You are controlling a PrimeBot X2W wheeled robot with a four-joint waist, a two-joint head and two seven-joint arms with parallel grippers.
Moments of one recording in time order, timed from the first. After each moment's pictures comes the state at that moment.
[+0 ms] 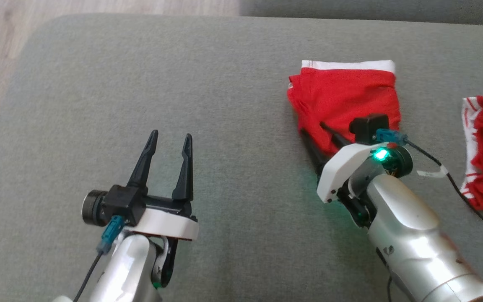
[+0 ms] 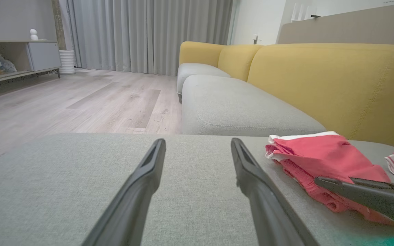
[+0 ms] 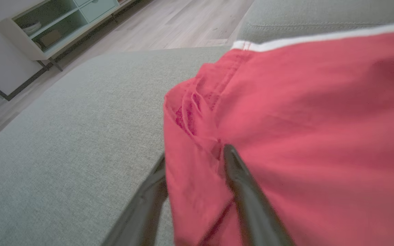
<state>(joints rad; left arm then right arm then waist) -0.27 0.04 -0.32 0.32 -0.25 0.01 -0.26 -0.62 -0.07 0.50 0.86 0.46 0.13 -0.02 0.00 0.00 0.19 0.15</state>
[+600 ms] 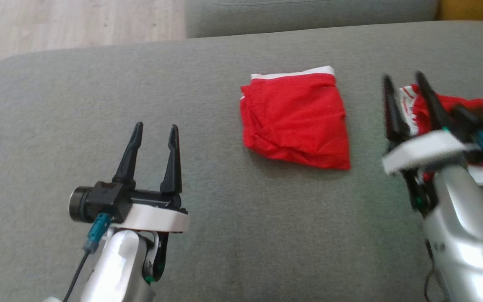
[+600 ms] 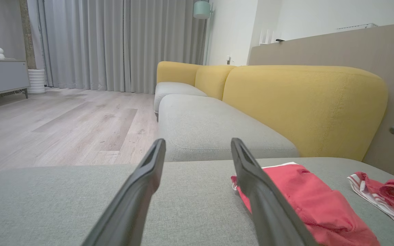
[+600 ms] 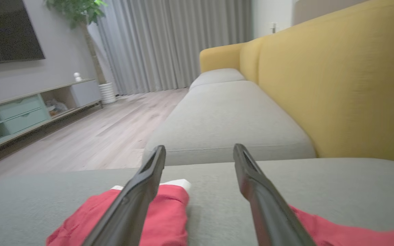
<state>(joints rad) -0.27 0.04 -0.27 0.28 -0.24 0.01 -0.26 -0.53 -0.15 0.16 0.63 0.29 0.13 -0.25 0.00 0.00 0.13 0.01</state>
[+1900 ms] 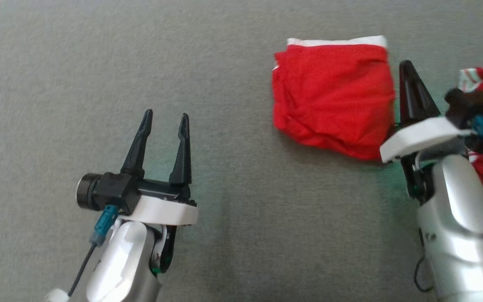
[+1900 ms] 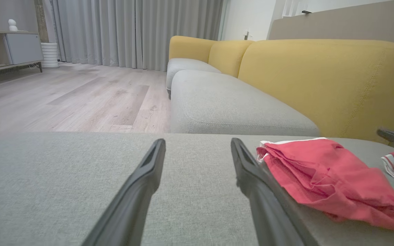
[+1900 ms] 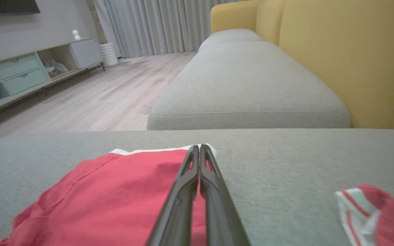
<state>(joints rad) -0.31 0.04 -0.31 0.26 -0.25 0.02 -0.26 -0.50 -0.06 0.00 0.49 0.10 0.13 -0.13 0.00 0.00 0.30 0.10</state>
